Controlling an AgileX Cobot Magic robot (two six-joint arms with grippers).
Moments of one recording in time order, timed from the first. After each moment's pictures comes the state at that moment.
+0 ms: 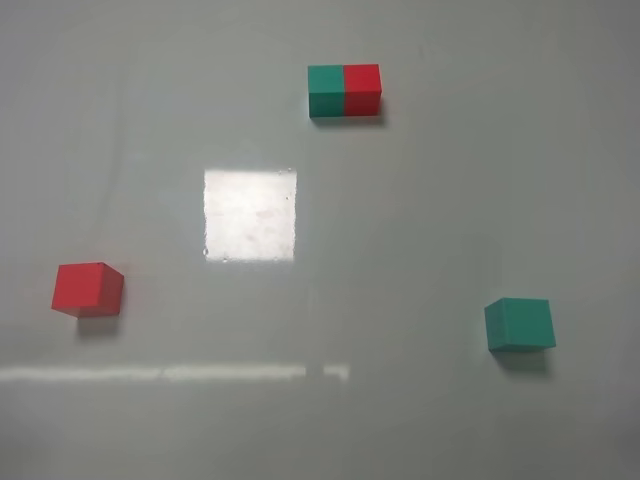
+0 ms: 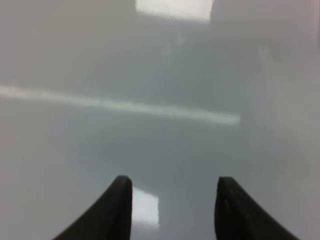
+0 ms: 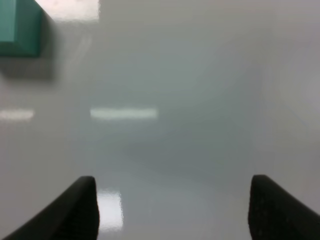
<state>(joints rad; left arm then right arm) 0.06 -0.01 -0.50 0.04 1.04 -0.07 -0.03 -0.01 -0.50 0.00 1.04 -0.04</state>
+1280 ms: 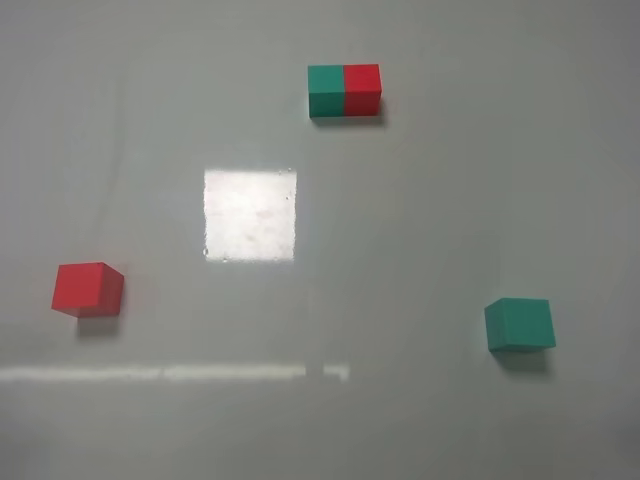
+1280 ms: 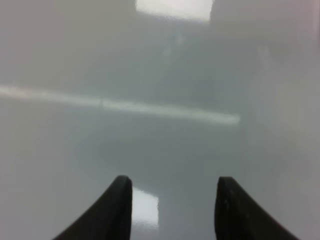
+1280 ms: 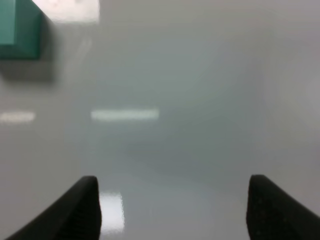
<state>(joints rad) 0.06 -0.01 -0.50 0.04 1.04 -0.07 -0.03 -0.01 -0.51 0.00 1.04 -0.03</state>
